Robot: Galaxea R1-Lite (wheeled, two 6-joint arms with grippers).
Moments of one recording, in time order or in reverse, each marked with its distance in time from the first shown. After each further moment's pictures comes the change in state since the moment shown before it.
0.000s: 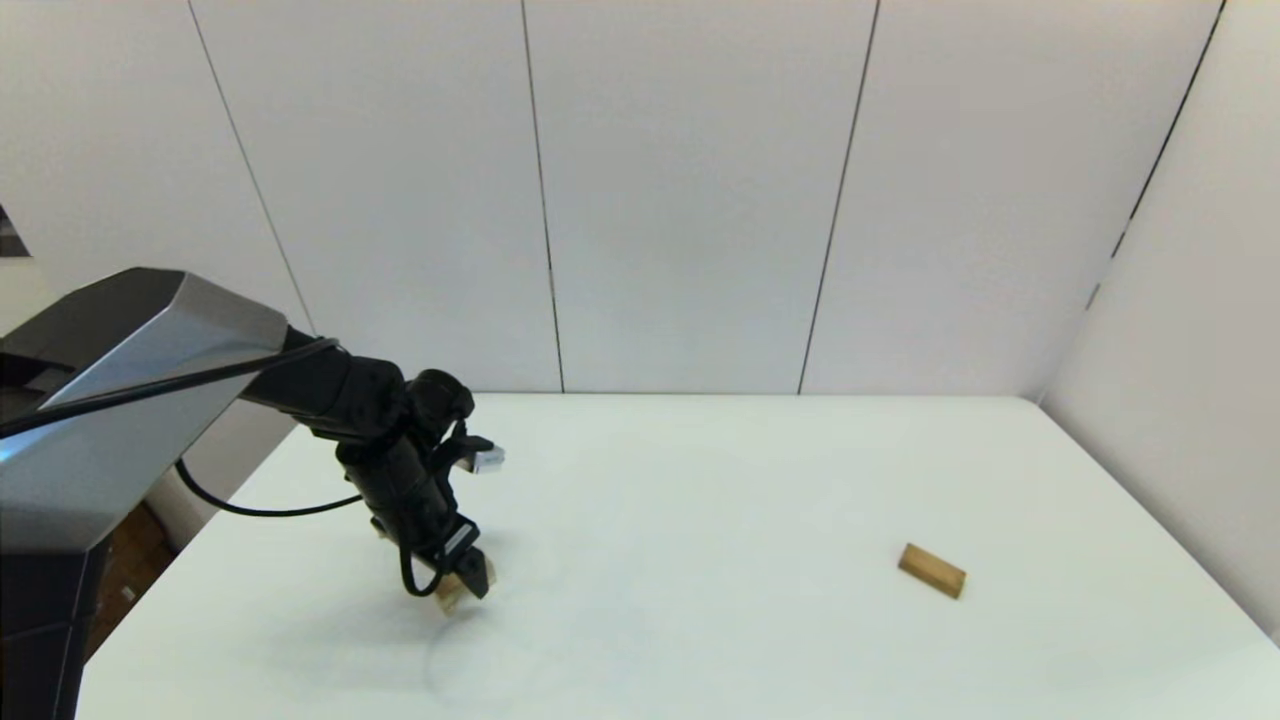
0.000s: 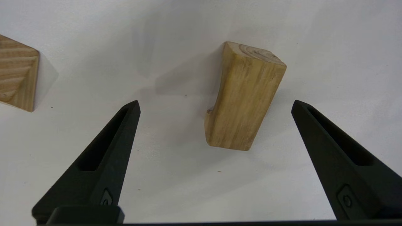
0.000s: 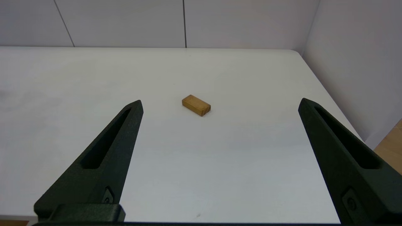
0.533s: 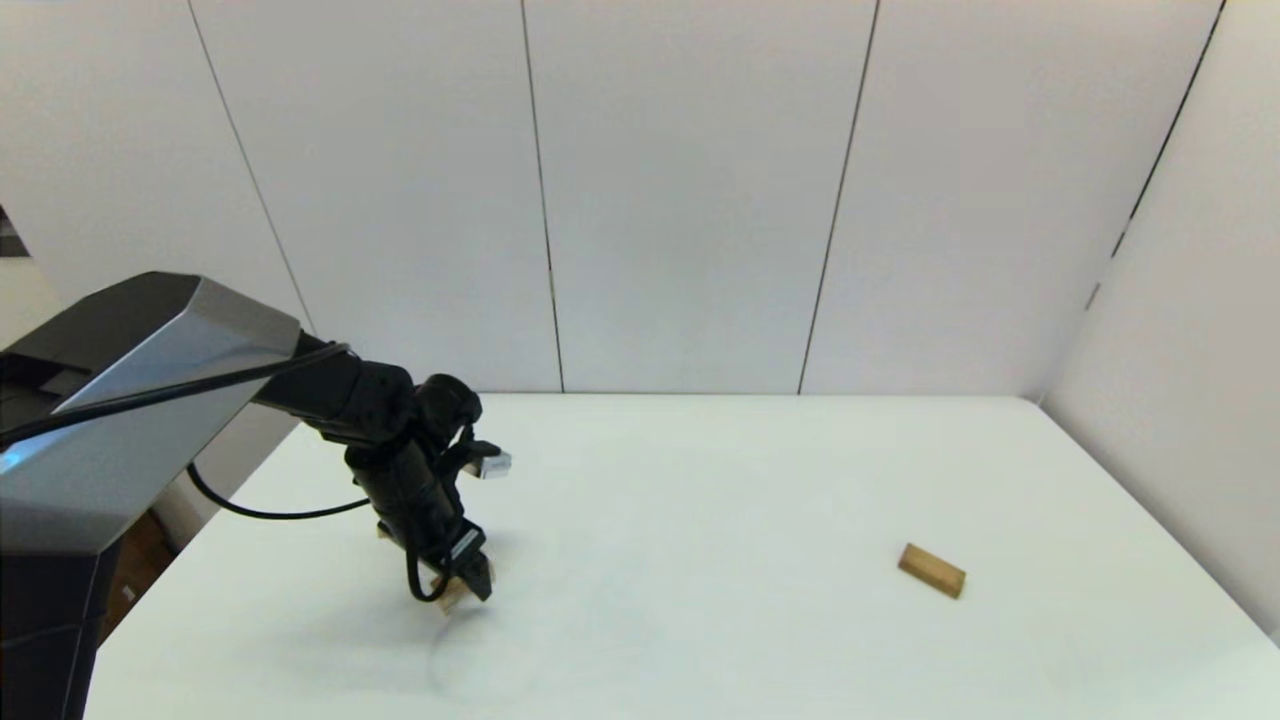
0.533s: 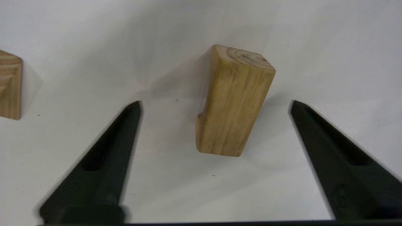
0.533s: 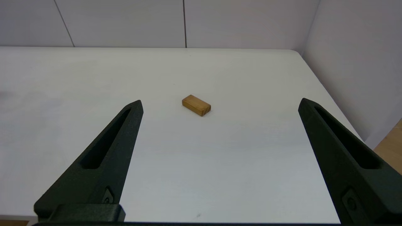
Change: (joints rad) left arm -0.015 0.011 0.000 -0.001 0.000 -0.001; right arm 0.000 0.000 0.000 0.000 0.000 0.000
